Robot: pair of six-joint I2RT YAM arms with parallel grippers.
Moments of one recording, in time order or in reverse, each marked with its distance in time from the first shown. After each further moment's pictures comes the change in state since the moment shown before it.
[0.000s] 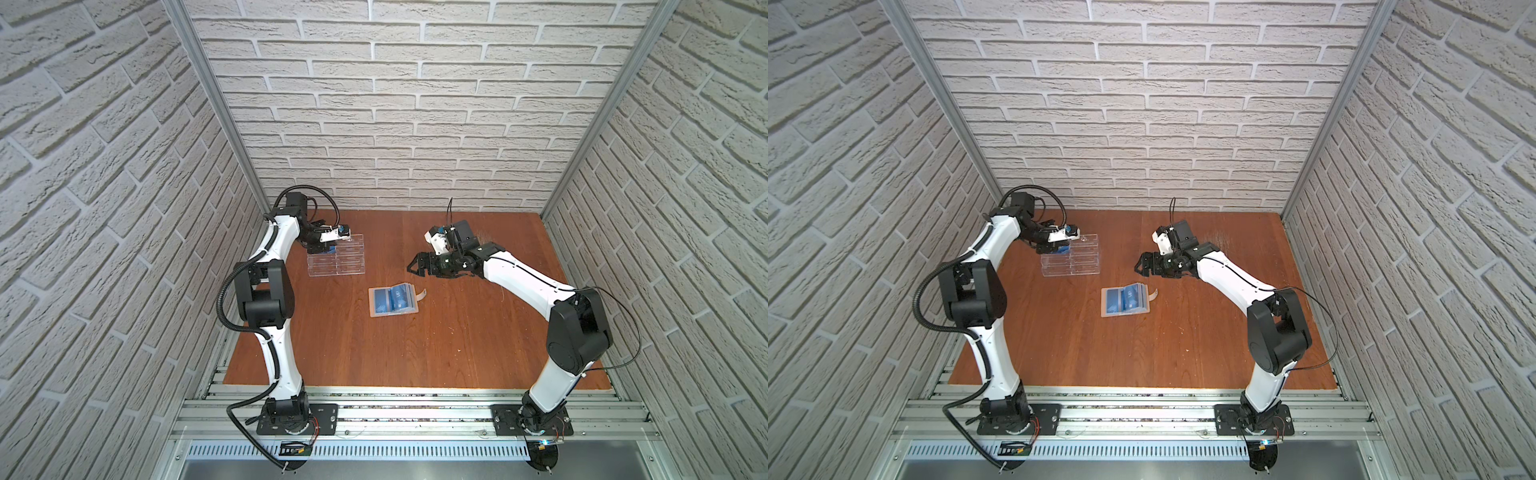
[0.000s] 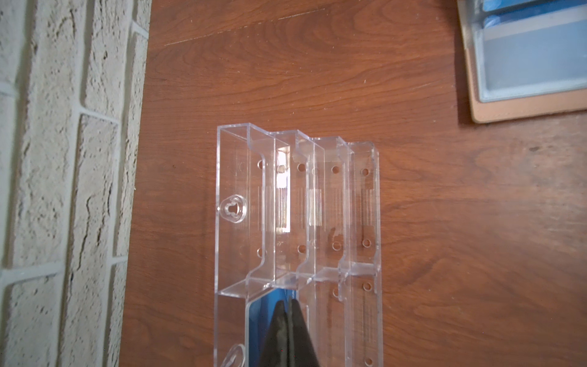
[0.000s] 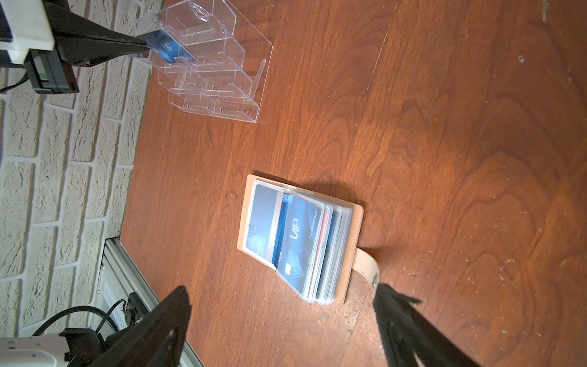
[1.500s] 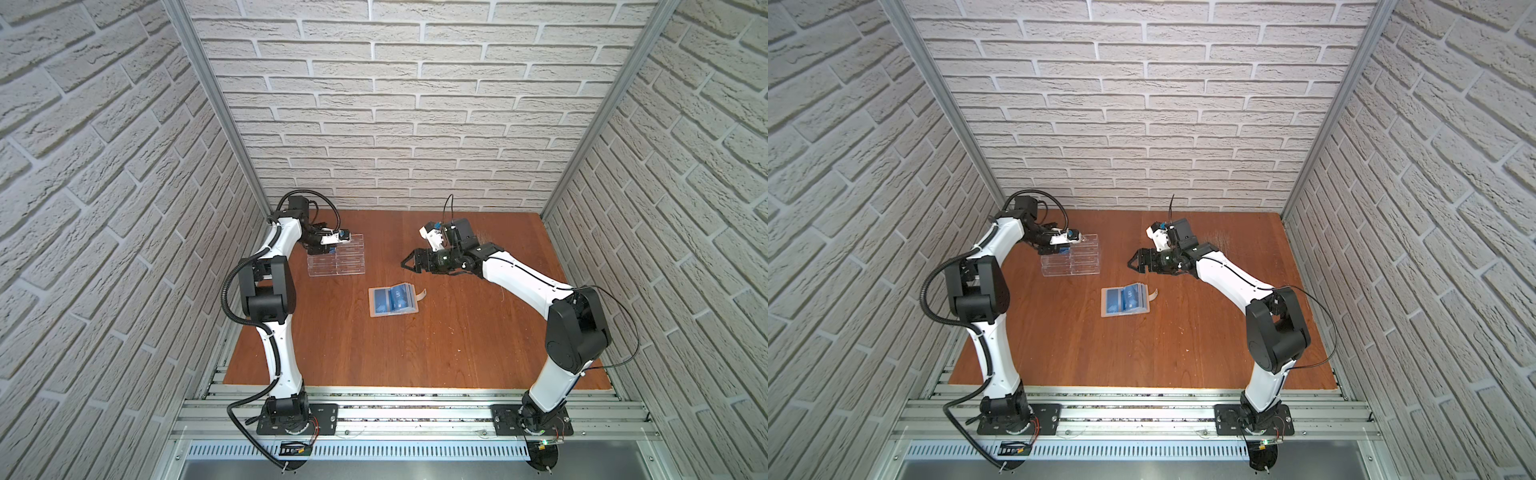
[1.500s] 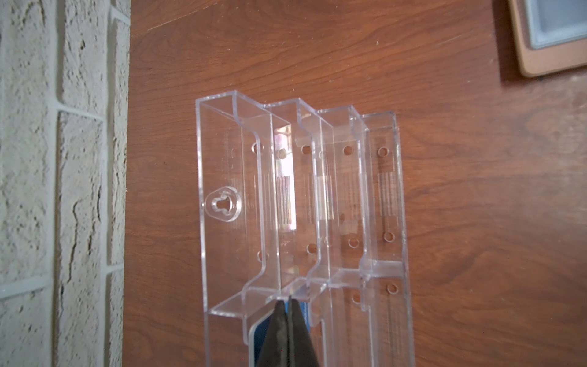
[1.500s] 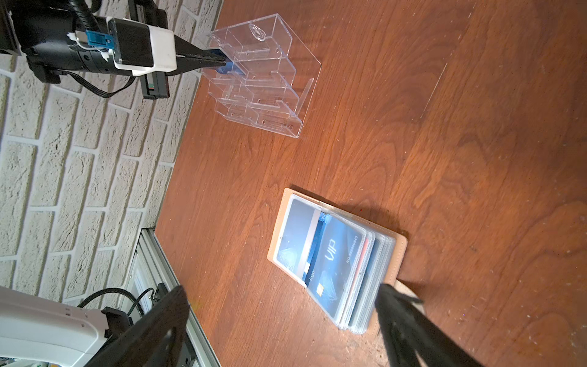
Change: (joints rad) left arm 0.000 0.057 0.000 0.065 -0.022 0.064; right arm 0.000 0.006 -0.003 0.114 -0.111 0.000
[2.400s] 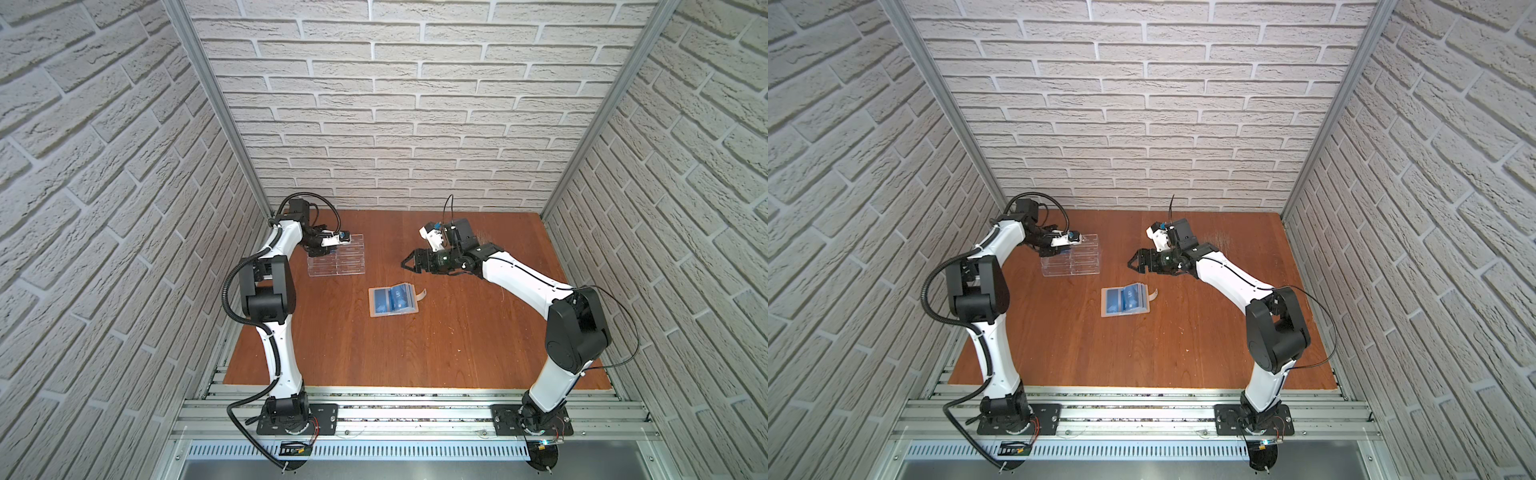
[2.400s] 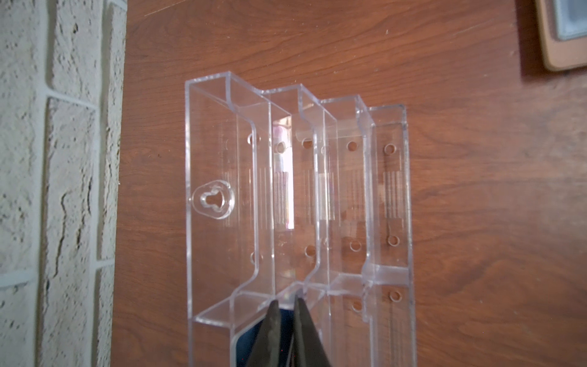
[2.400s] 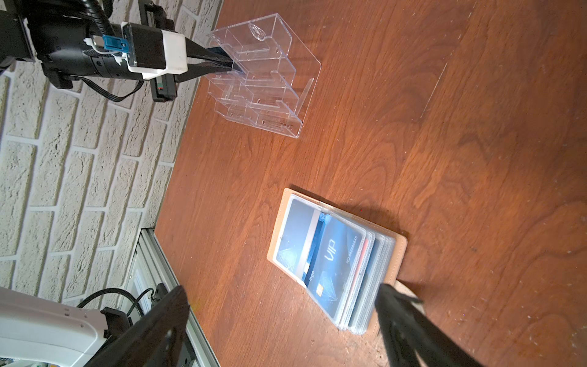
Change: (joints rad) left arm 0.000 -0.006 -0.056 0.066 -0.003 -0.008; right arm 0.000 0.000 -0.003 0.005 0.000 0.000
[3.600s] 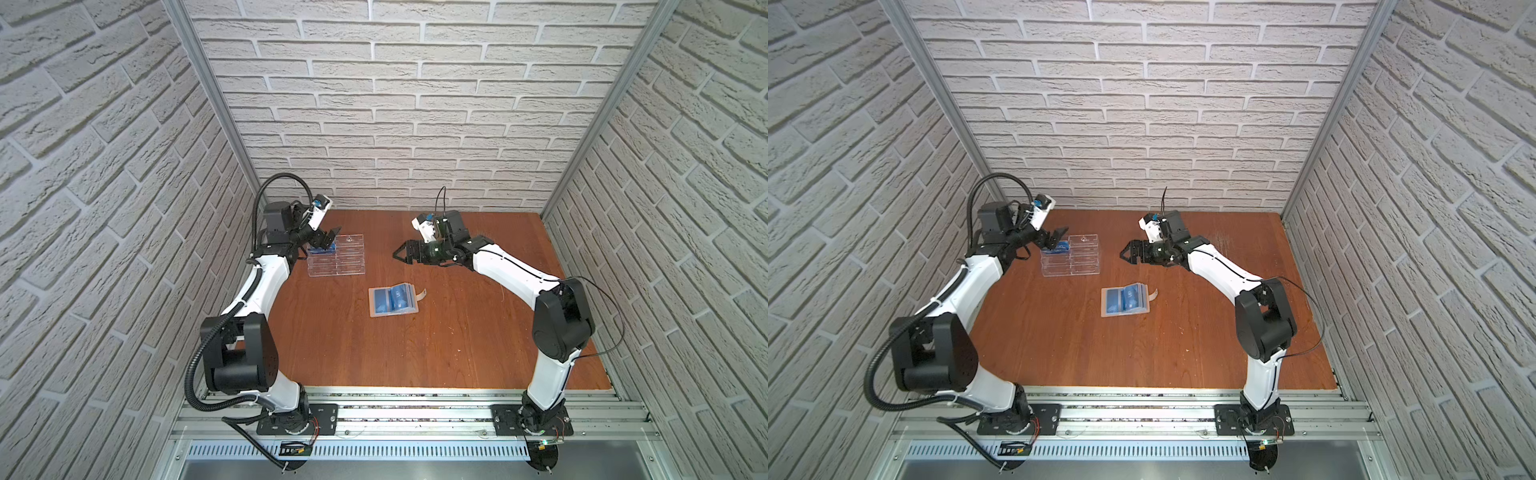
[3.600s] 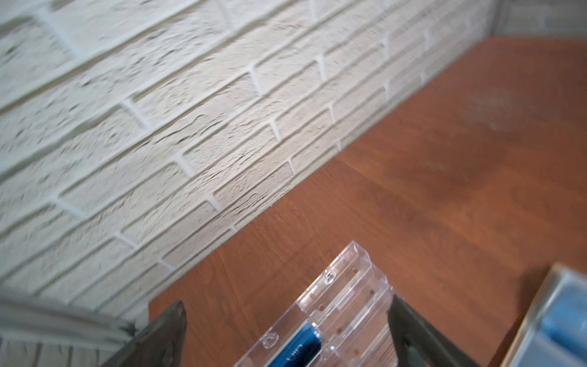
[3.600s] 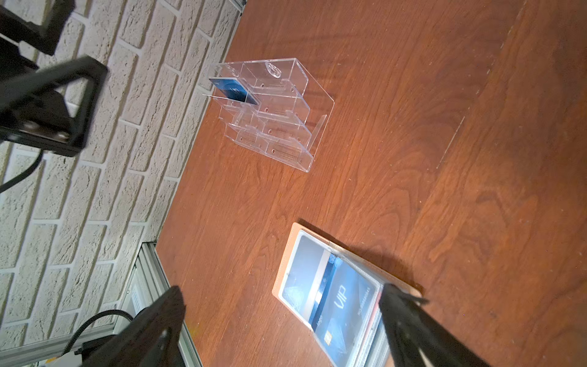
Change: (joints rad) left arm 0.003 -0.621 -0.603 0.783 -0.037 -1.236; right arm 0.030 0.141 0.172 0.027 0.012 0.000
